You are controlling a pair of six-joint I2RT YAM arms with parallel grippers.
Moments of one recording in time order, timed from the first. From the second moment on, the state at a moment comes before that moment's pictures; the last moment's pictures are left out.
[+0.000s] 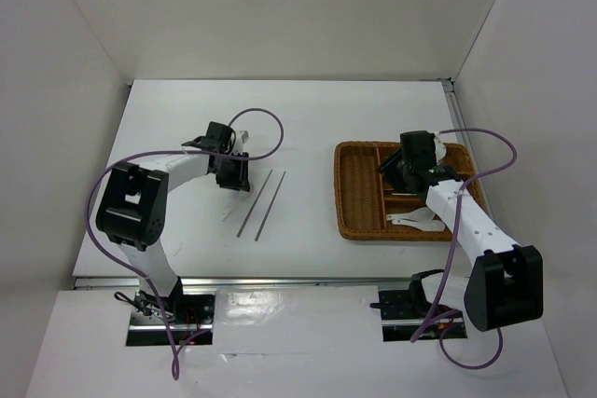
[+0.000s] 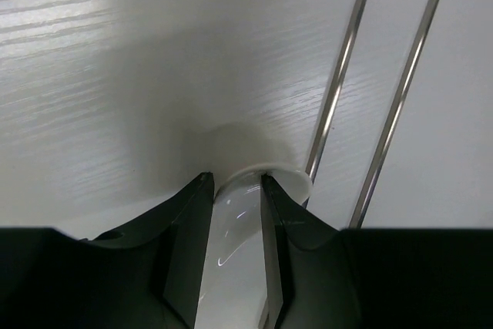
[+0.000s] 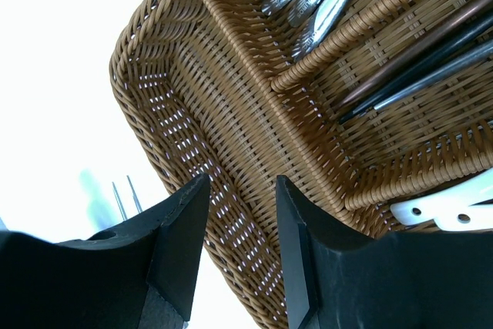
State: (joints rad) left arm -0.25 1.78 1.07 -0.41 0.23 -0.21; right arm 0.17 1.20 0.82 -0.44 0.11 0.98
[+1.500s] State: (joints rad) left arm -0.44 1.72 1.31 -0.34 0.21 -0.72; right arm 0.52 1.66 1.09 0.02 -0.53 0.63
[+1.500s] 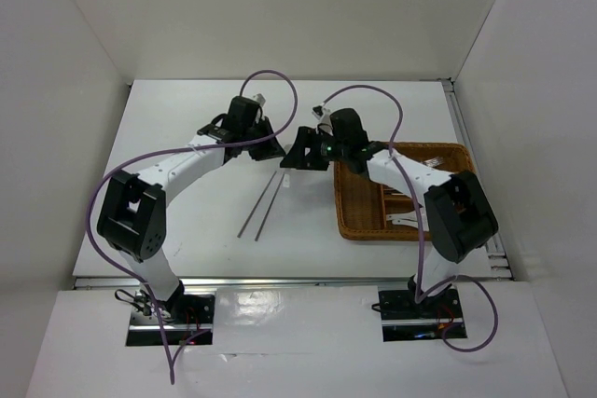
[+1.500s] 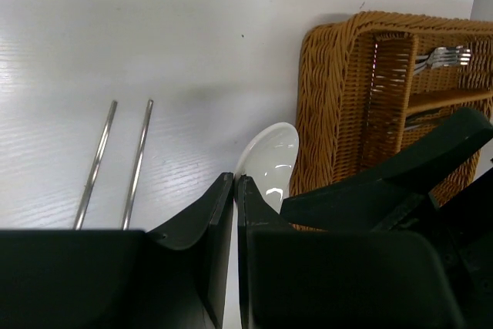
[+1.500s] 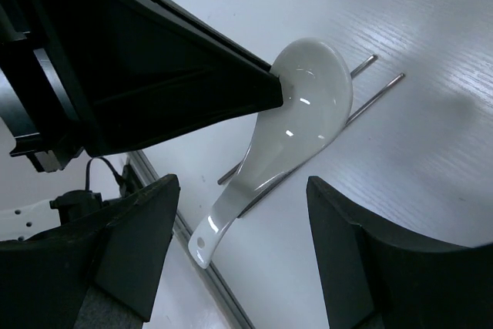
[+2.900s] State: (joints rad) left arm -0.35 1.68 1.32 -0.48 0.05 -0.60; right arm 0.17 1.14 0.95 -0.56 0.21 1.11
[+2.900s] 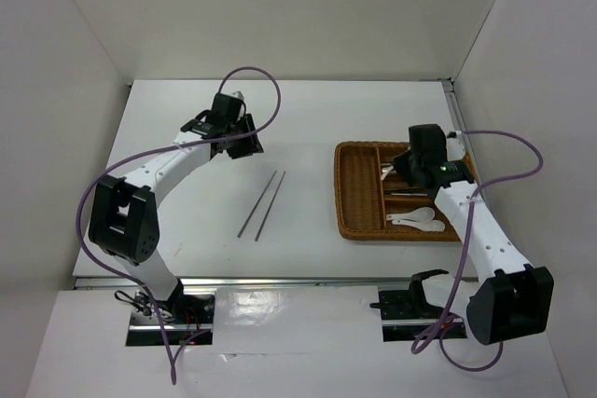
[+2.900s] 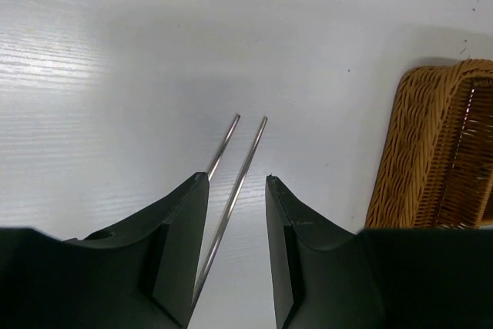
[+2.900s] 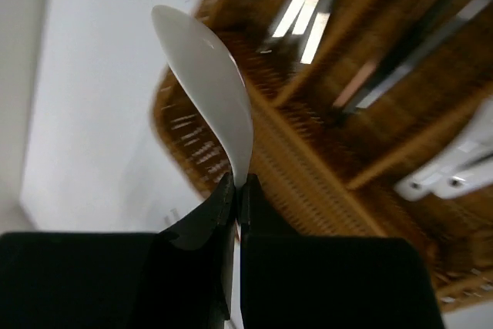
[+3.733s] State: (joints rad) left arm -0.35 1.66 1.29 -0.50 0.05 -0.58; right arm 0.14 1.08 0.72 -0.90 0.43 1.63
